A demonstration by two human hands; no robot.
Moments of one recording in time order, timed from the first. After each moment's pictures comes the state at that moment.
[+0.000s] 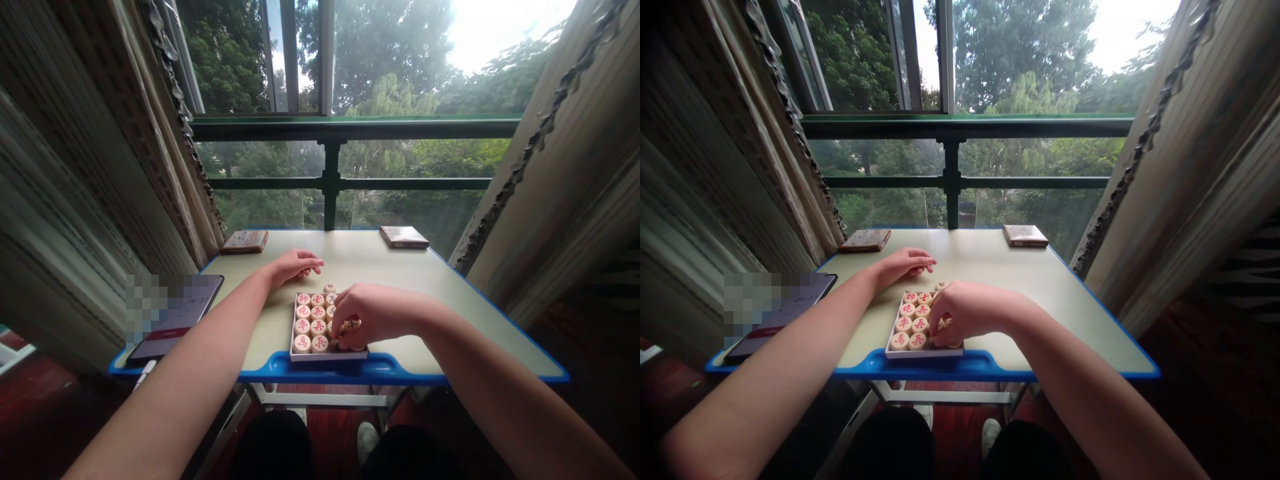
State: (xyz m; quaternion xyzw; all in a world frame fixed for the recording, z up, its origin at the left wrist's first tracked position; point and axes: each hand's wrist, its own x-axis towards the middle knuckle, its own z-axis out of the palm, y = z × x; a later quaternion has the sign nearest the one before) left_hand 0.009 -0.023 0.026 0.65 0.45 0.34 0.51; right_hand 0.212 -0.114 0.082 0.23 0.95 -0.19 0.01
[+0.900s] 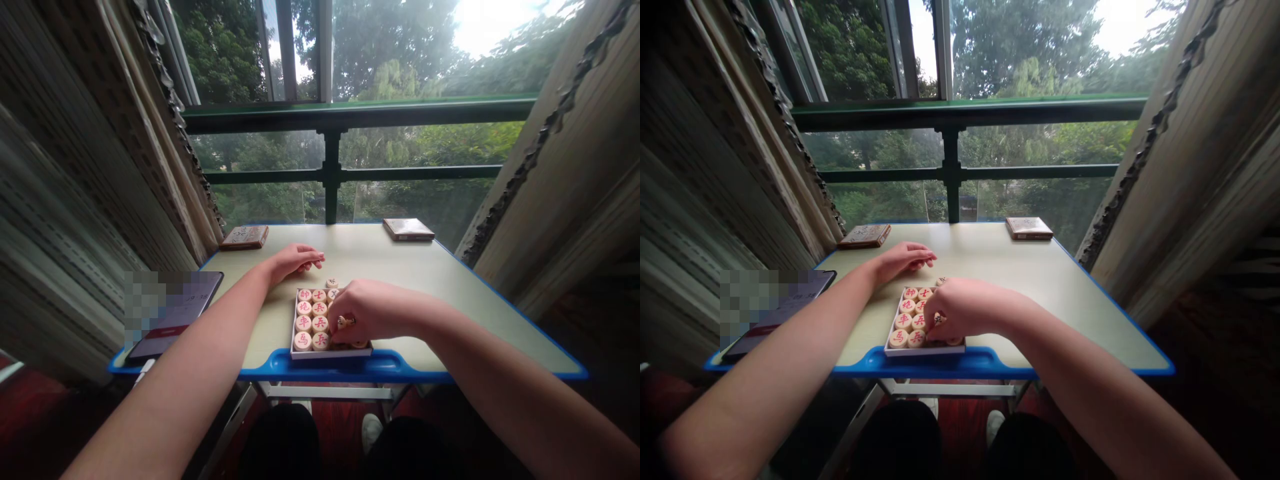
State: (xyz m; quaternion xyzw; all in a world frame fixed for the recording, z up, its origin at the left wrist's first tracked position) left_hand 0.009 -0.021 0.024 0.65 0.44 0.35 0.52; right_hand 0.204 -0.115 0.074 0.26 0.96 -0.14 -0.01
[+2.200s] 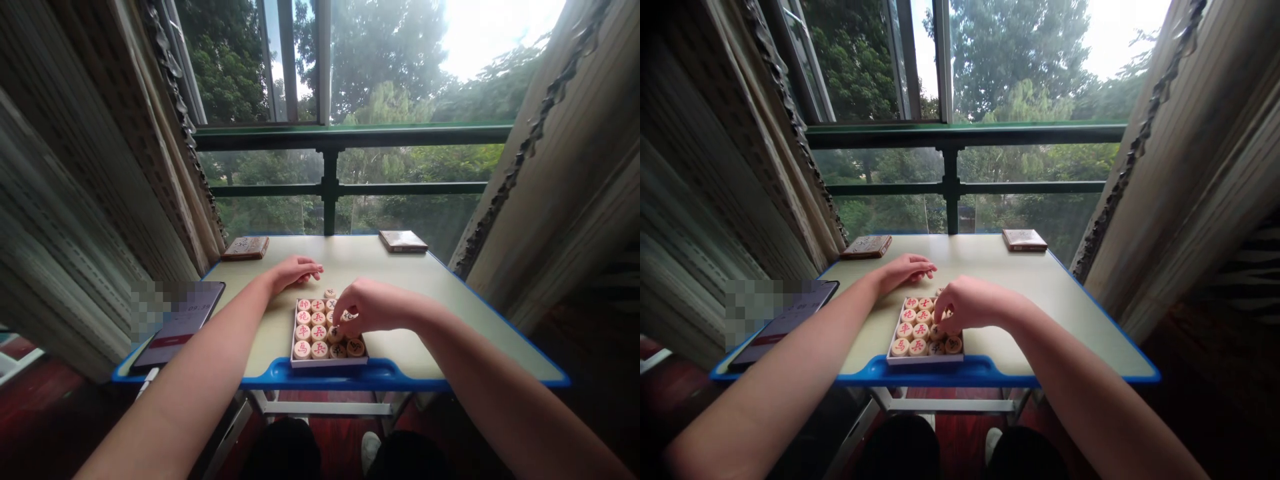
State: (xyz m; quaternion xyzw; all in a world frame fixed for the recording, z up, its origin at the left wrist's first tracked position) left_hand 0.011 -0.024 0.027 0.65 0.46 0.34 0.51; right_hand 0.215 -0.105 0.082 0.32 0.93 -0.18 -0.03
